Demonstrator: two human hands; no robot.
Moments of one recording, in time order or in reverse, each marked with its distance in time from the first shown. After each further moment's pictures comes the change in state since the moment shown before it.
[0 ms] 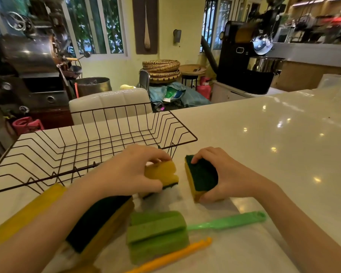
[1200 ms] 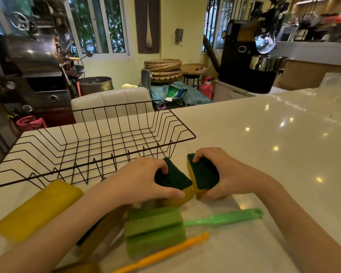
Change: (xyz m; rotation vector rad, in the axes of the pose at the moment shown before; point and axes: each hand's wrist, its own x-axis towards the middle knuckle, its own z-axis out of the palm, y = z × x) left_hand 0.000 0.012 0.028 0.120 -0.089 -0.195; right_hand -0.005 0.003 -0.003 0.046 -0.074 0.027
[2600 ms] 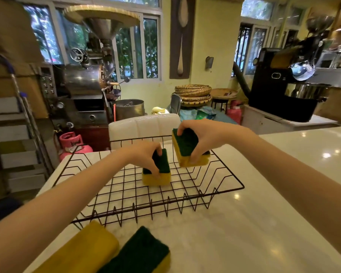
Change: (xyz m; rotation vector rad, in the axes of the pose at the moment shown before) left_hand 0.096 -0.126 -0.089 0.006 -0.018 -0.188; right_hand 0.183 -0.088 -0.085 -0.271 -0.112 -0.132
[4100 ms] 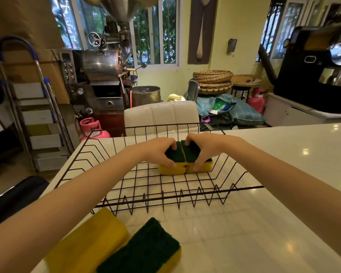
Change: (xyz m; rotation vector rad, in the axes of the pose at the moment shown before) left_hand 0.013 -0.014 0.028 0.007 0.009 0.040; right_hand 0.067 0.029 0.071 -0.021 -0.203 0.026
